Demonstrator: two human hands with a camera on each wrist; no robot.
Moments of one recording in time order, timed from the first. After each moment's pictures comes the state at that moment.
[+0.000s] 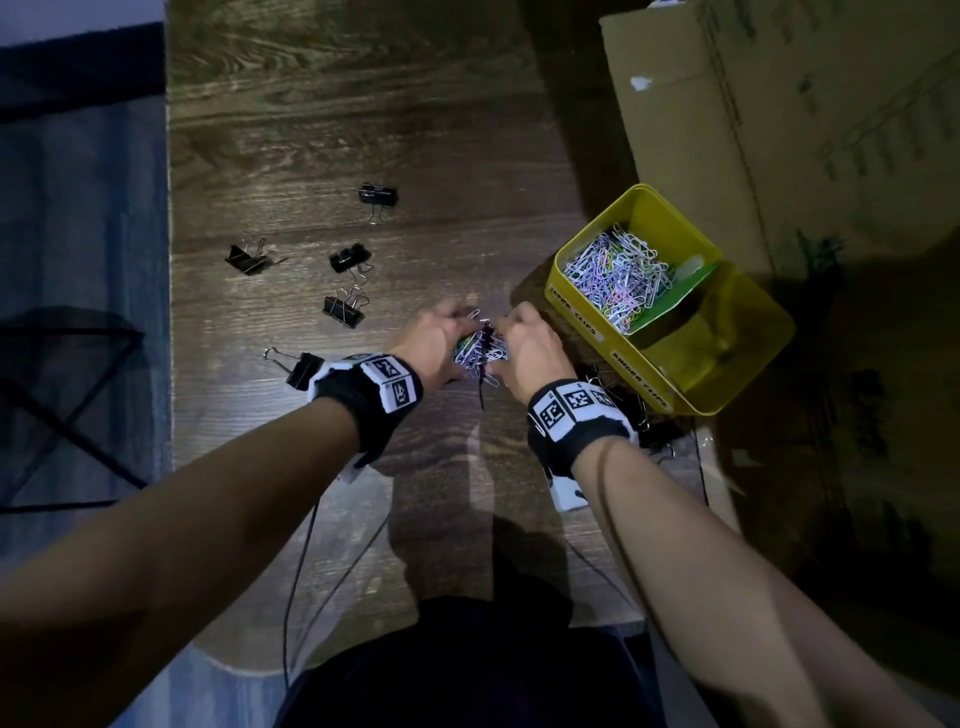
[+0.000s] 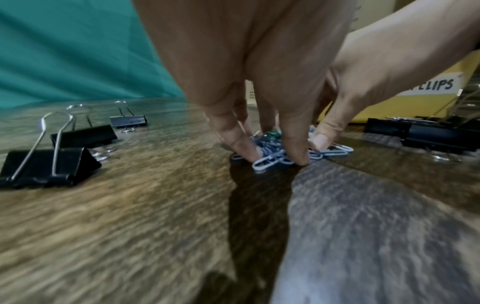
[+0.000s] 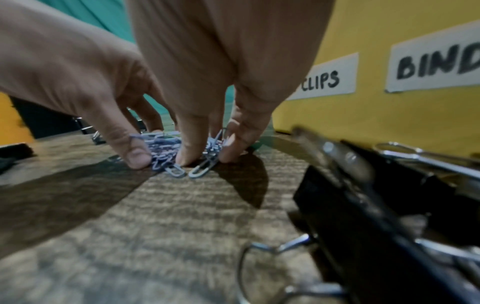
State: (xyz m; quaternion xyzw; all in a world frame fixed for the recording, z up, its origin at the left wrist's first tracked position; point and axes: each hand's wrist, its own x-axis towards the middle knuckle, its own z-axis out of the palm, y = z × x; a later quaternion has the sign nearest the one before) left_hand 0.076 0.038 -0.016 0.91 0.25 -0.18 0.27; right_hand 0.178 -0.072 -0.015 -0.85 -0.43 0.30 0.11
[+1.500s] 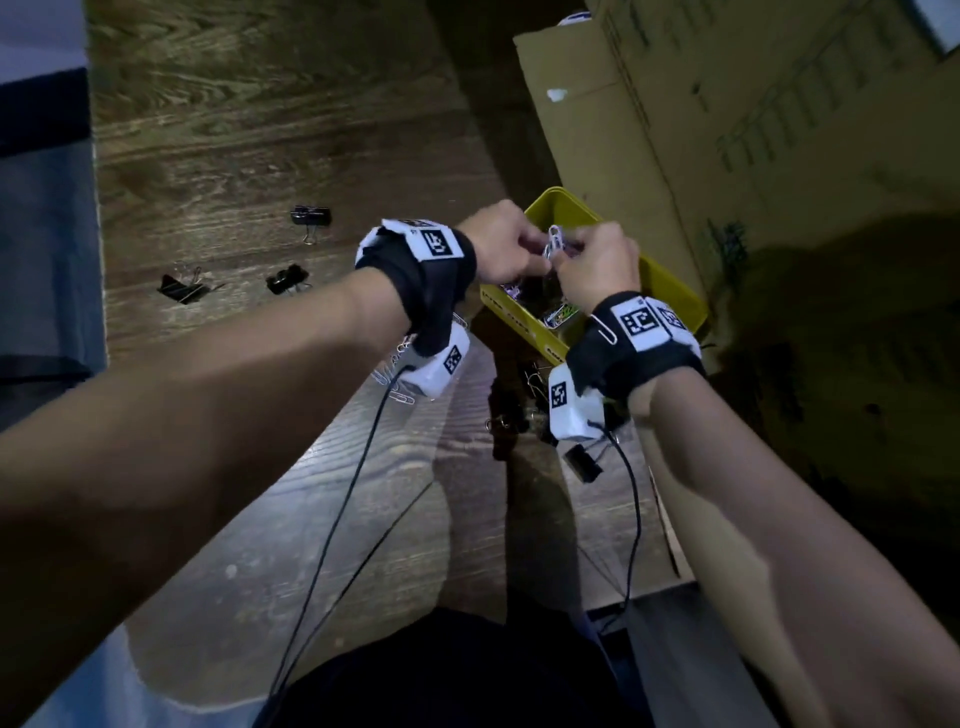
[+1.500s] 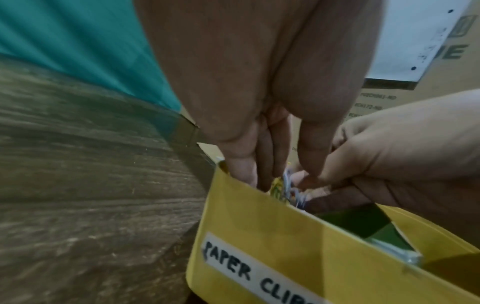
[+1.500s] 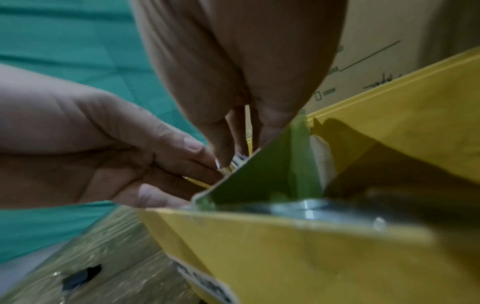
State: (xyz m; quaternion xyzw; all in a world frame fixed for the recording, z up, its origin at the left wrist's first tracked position) left_hand 0.226 0.018 0.068 0.87 0.22 -0.14 0.42; right_hand 0.289 -0.097 0.058 -0.92 -0.16 0.22 0.28
